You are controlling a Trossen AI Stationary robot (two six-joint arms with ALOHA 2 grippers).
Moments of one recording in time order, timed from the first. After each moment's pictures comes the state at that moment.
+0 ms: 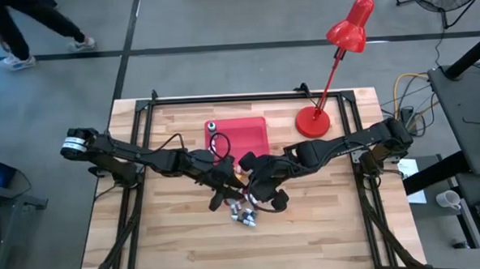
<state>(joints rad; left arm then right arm) -0.15 1.41 0.90 0.18 0.23 -0.34 0.22 1.72 1.55 -0.63 -0.02 -0.55</state>
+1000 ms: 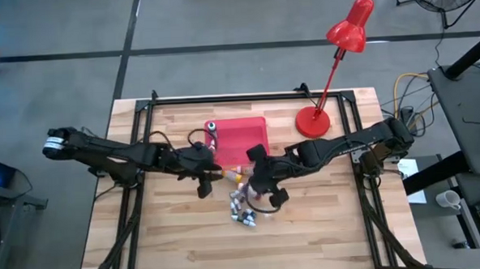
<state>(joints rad) -0.15 1.16 0.89 -0.34 -0.14 -0.43 0.20 1.71 1.57 -0.75 0.17 -0.33</state>
